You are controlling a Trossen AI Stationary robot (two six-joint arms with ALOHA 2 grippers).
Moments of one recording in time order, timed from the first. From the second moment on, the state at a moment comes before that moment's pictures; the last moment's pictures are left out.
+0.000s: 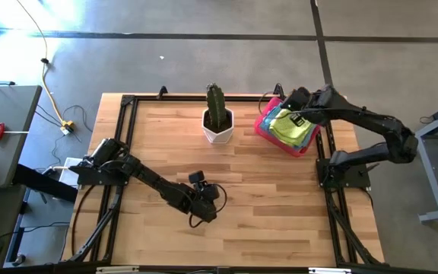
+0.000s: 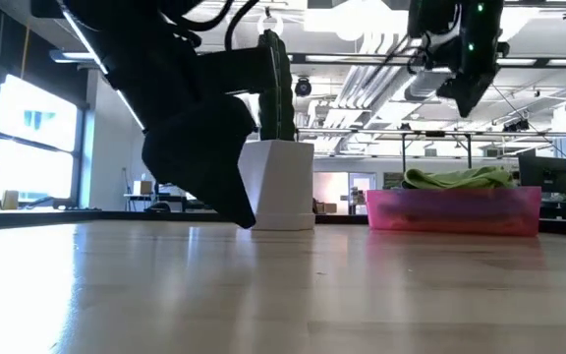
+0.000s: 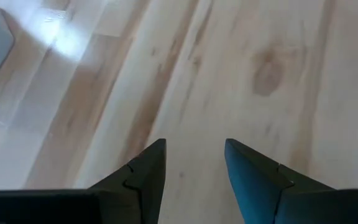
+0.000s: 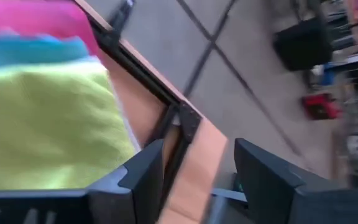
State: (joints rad) left arm -0.32 1.96 1.17 -0.41 -0.59 -0.59; right arm -0.52 1.22 1.13 -1.25 0.82 0.23
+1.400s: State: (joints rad) left arm -0.79 0.91 0.93 -0.92 -1.11 -0.83; right arm 0.30 0.65 0.27 0.16 0.58 0.21
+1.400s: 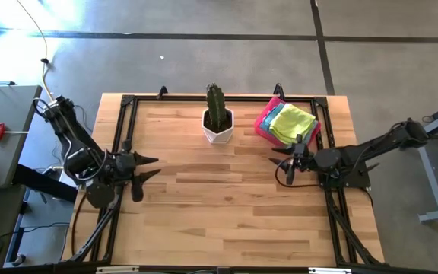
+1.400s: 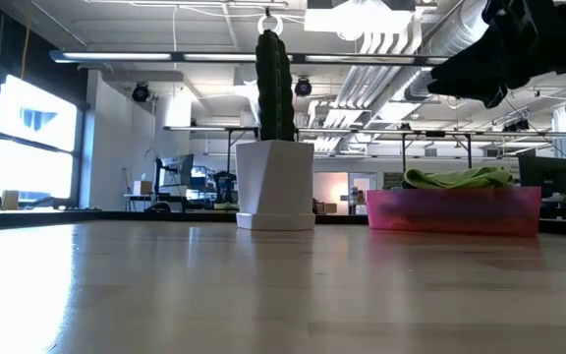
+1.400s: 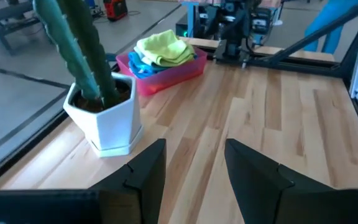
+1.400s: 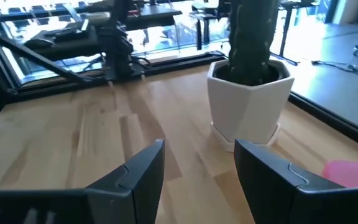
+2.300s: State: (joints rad) left arm -0.66 1.05 0.55 0.01 -0.76 -0.62; right arm 0.42 0.65 0.03 0.47 0.59 0.21
